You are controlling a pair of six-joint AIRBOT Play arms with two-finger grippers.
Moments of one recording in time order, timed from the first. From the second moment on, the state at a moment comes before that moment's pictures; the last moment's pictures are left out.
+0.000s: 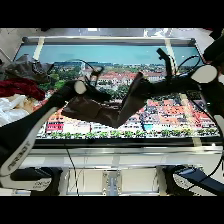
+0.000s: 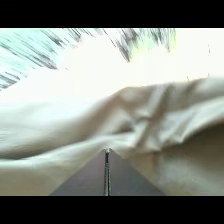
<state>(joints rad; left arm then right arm) -0.42 -1.43 1.29 1.15 -0.83 -1.41 0.26 -1.17 1.32 -0.78 1.25 1.44</state>
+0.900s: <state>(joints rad) 0.11 -1.02 1.28 1.23 -1.06 -1.37 0.61 -1.73 1.77 -0.84 0.75 1.49</state>
